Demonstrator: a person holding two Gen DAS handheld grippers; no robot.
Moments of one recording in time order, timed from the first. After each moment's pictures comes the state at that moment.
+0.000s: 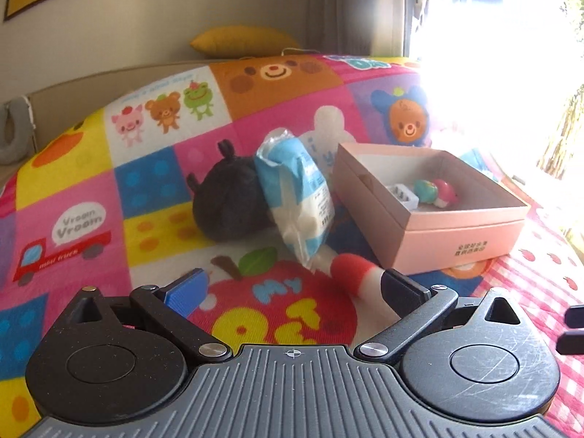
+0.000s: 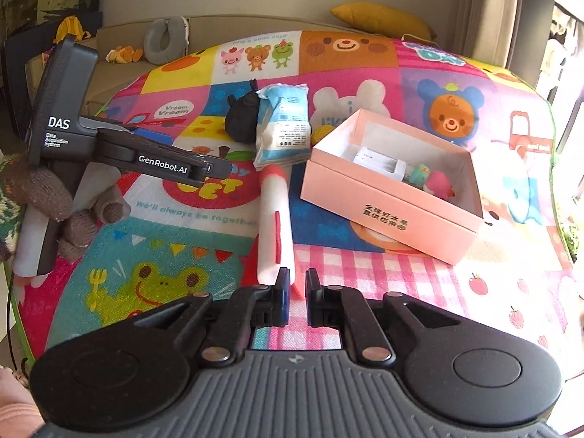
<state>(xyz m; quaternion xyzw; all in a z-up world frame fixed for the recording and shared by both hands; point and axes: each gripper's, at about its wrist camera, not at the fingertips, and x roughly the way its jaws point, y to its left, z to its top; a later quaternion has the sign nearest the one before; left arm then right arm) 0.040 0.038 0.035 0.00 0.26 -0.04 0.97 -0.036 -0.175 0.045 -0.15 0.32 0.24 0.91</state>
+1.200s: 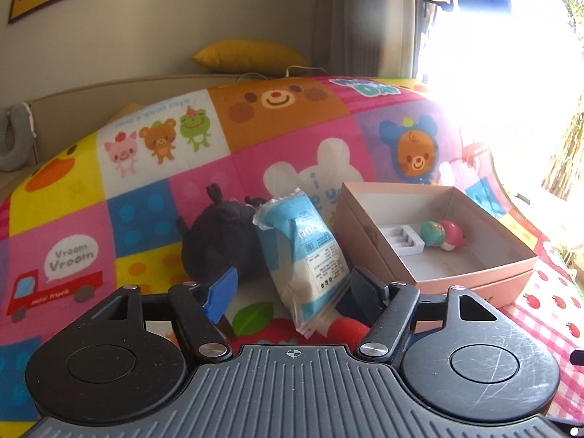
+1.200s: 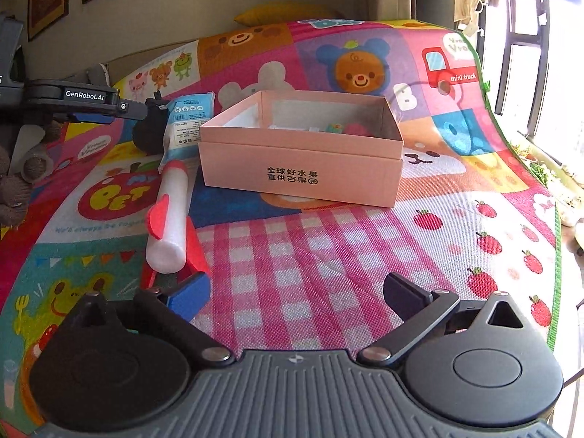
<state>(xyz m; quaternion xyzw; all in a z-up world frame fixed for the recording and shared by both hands) 0.080 0.035 0.057 -0.04 0.25 -0.04 0.97 -0.014 -0.229 -0.006 -0.05 0.31 0.15 0.94</state>
